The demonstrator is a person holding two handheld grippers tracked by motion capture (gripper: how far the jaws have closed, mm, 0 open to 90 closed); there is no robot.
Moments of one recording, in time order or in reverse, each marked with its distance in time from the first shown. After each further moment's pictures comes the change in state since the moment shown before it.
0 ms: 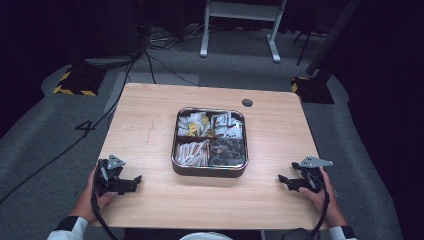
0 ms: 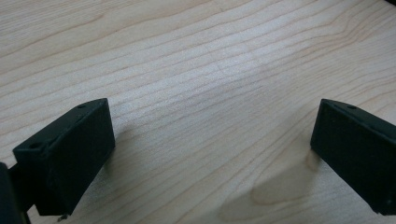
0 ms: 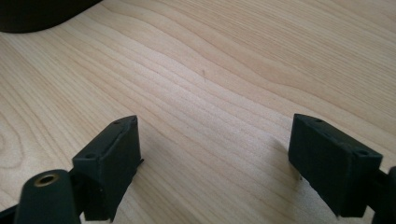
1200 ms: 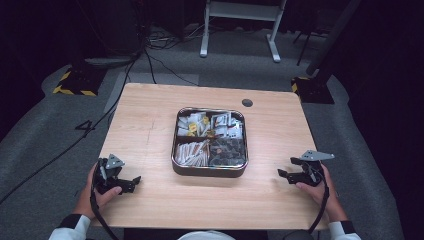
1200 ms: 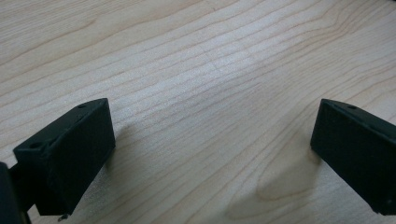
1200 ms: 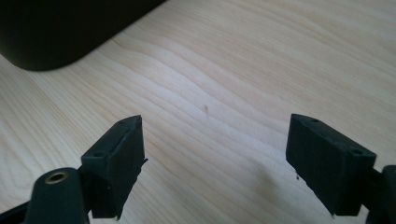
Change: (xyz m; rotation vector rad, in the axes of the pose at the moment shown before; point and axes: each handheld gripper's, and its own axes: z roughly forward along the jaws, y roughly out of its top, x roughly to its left) left arm 0.007 0.000 0.000 -0.001 -0.043 0.052; right arm -0.005 0.022 -0.004 -0.020 0.041 0.022
